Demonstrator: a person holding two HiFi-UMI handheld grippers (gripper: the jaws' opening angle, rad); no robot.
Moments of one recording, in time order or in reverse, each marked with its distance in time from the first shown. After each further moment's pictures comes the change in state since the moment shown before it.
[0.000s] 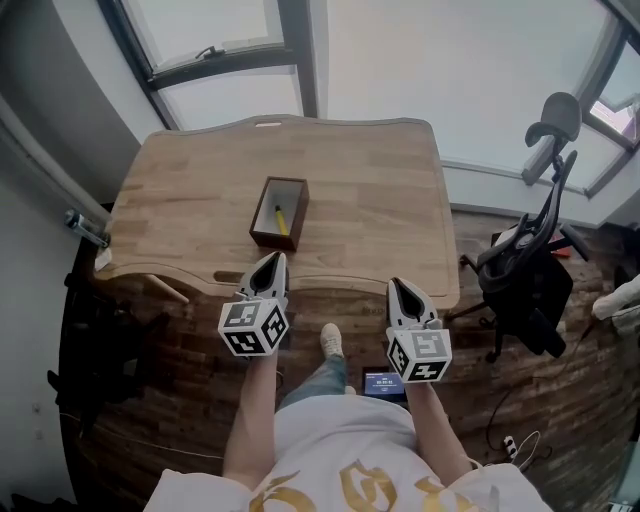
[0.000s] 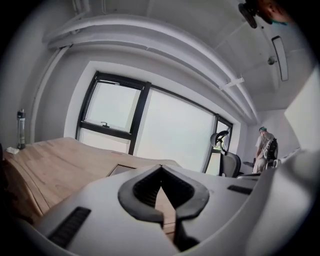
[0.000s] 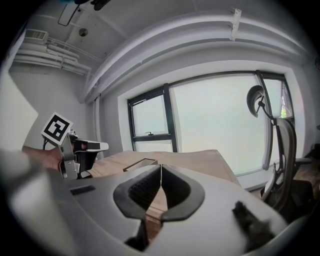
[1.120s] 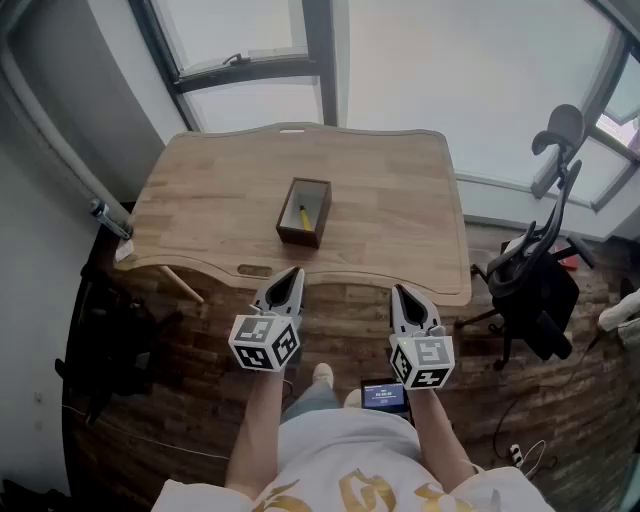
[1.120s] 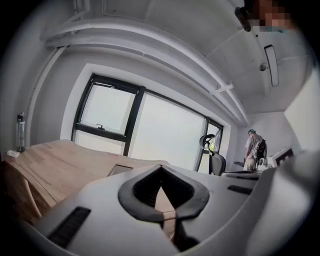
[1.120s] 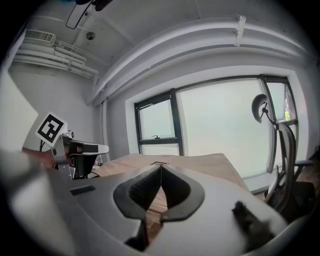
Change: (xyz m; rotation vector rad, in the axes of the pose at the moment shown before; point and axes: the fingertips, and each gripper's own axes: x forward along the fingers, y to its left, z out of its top) left arm -0.078 -0.016 0.005 0.029 -0.011 -0.075; right arm -0.036 0.062 0.011 -0.021 -0.040 0.040
